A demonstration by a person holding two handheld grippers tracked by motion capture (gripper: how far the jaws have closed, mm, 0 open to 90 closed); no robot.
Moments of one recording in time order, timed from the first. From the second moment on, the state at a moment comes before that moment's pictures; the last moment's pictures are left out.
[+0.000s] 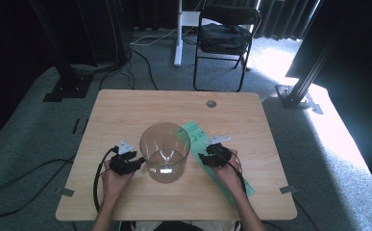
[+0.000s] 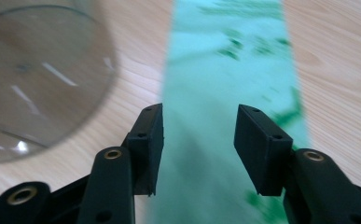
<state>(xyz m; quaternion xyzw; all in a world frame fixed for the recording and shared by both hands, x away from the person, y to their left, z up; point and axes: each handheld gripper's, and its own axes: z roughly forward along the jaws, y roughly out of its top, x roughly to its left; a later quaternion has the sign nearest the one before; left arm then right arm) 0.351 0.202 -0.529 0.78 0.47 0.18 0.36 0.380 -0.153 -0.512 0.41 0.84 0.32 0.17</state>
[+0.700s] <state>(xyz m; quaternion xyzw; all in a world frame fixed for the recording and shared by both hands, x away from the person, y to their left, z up) 0.354 0.197 -0.535 0.79 0.46 0.18 0.35 0.373 -0.229 -0.526 0.50 0.81 0.28 0.15</state>
